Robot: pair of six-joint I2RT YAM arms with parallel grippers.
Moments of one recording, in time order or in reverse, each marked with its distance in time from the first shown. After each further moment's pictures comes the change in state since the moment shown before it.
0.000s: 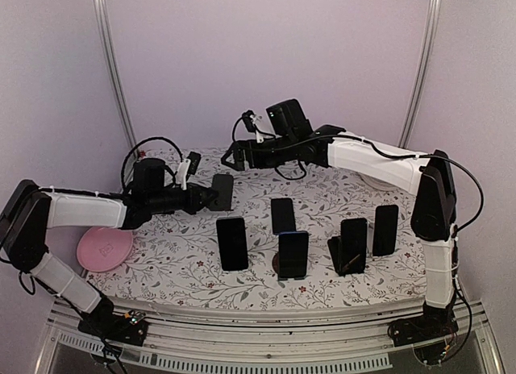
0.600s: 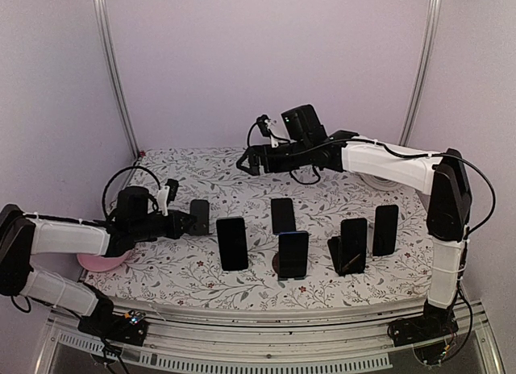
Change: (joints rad) left arm 0.040 -0.201 -0.288 -0.008 -0.137 -0.091; right arm -0.042 -0.105 -0.192 0.060 0.013 -0.030
